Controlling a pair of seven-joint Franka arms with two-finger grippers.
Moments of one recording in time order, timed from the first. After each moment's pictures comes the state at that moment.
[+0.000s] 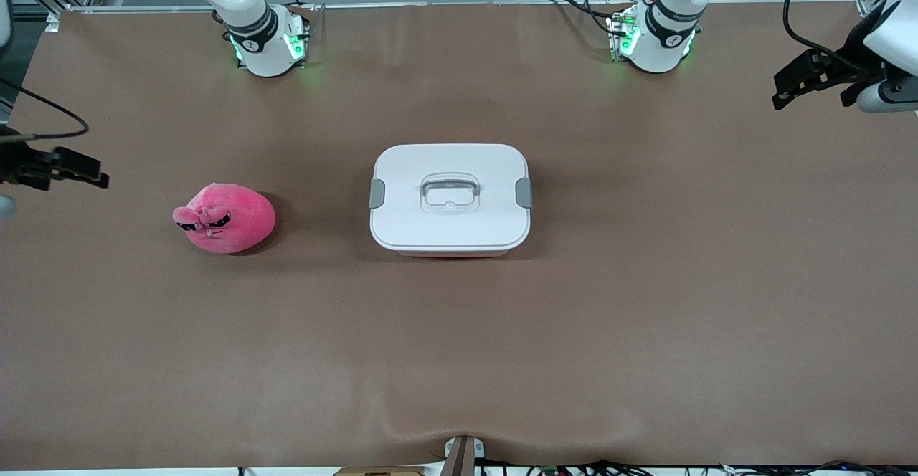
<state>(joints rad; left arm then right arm) -0.07 -0.11 -0.04 -1.60 0.01 1.44 -0.12 -0.04 0.15 -0.05 -1.53 0.03 1.58 -0.13</state>
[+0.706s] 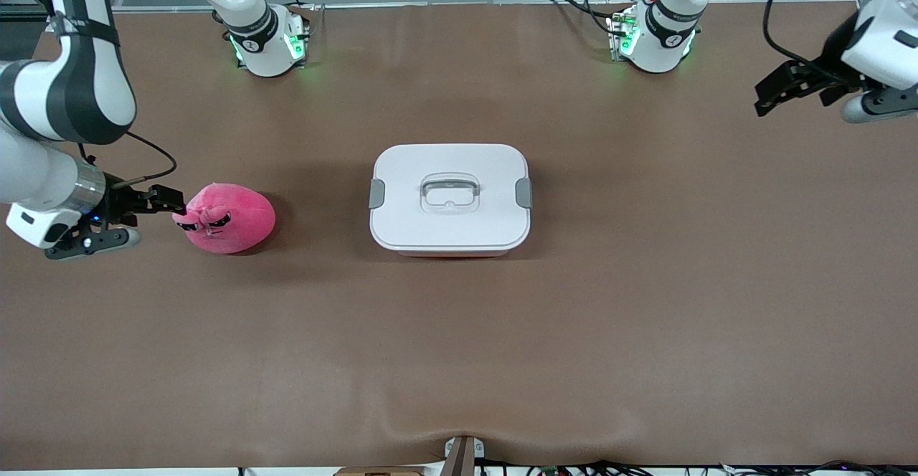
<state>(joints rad) -0.09 -0.10 -0.10 -1.60 0.01 1.43 -0.39 0.00 0.17 -0.05 -1.86 0.03 1.92 -0.31</state>
